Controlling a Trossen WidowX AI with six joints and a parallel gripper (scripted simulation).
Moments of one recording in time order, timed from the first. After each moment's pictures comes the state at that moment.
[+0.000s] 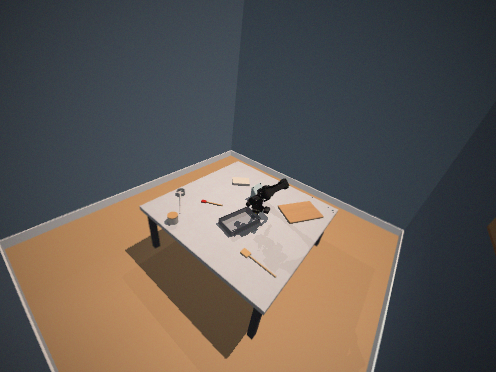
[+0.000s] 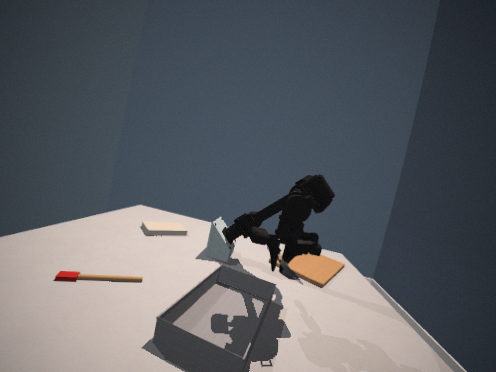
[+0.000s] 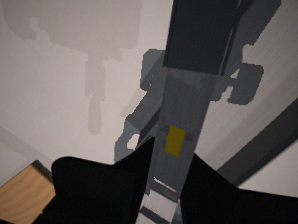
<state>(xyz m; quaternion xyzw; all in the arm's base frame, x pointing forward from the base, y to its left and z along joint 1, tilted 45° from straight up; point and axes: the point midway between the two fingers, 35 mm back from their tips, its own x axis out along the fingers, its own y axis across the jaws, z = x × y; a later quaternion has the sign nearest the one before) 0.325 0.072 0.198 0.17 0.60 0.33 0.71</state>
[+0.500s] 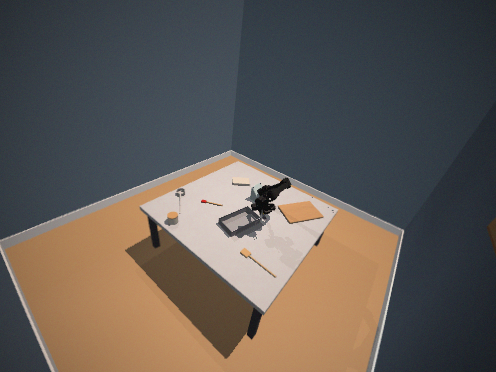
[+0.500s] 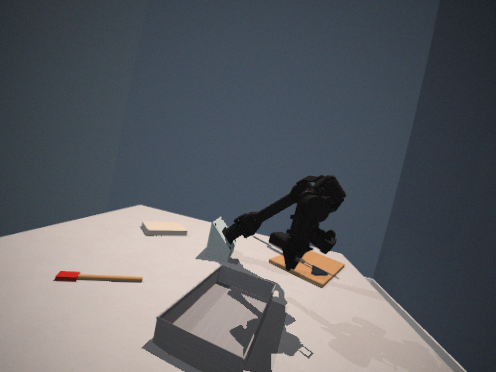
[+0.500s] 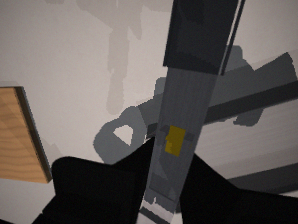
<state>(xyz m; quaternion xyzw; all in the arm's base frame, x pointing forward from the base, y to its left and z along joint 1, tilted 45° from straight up) 0.305 0.094 0.228 -0.05 0.47 0.50 0.73</state>
